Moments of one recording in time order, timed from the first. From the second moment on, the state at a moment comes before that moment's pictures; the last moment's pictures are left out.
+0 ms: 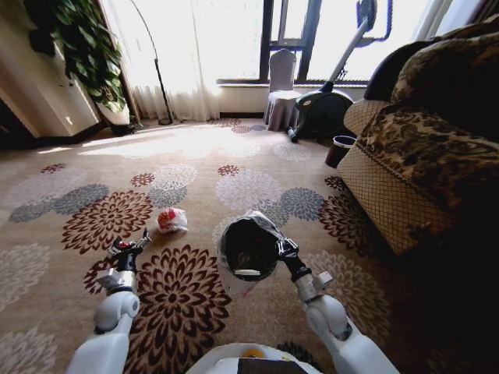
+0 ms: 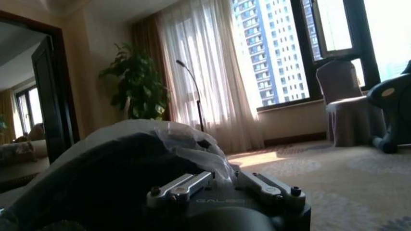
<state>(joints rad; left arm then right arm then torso) 1.43 -1.24 -0.83 -1.76 -0.50 -0.12 -0.10 -1.34 1.15 0.16 1.96 0.44 0.20 -0.02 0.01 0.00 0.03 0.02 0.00</state>
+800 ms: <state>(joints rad) 1.30 -1.19 -0.73 -1.48 -0.58 -0.05 -0.05 -1.35 1.16 0.13 1.95 0.46 0.20 -0.02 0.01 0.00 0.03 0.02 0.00</state>
